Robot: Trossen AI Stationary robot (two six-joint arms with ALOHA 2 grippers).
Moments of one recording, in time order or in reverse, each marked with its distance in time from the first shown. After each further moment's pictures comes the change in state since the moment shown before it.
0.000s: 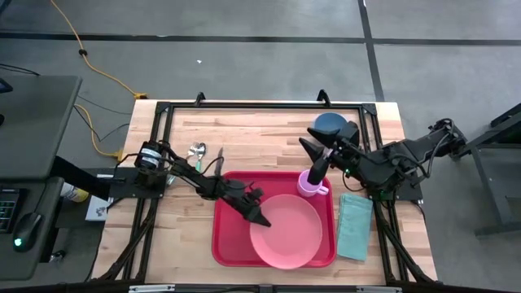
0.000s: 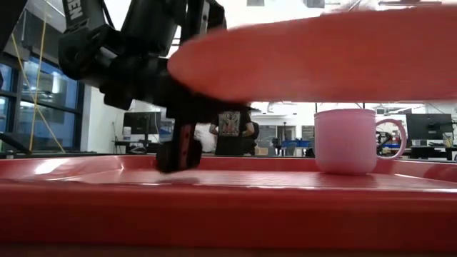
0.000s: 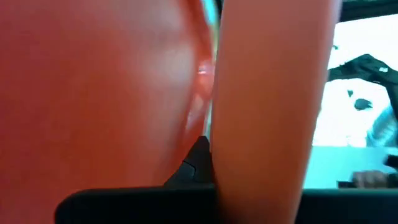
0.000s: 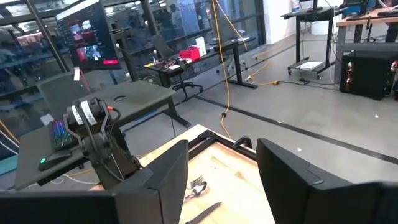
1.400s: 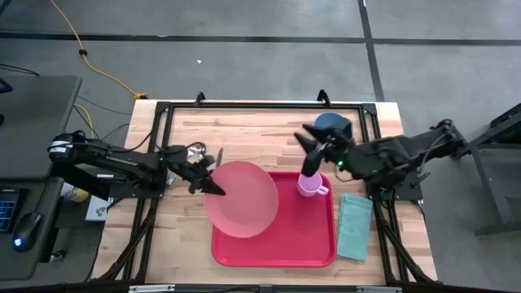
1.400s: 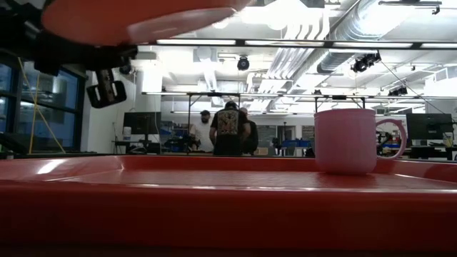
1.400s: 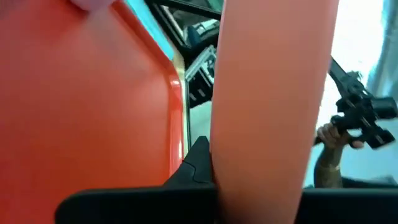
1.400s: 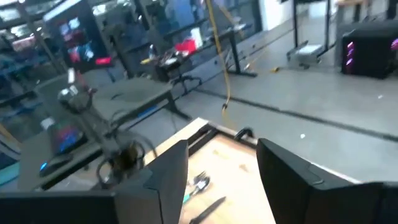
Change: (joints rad) left arm 0.245 -0.974 -0.549 -0.321 0.165 0.317; right arm -0.087 0.017 0.000 -0.025 -0.080 0.090
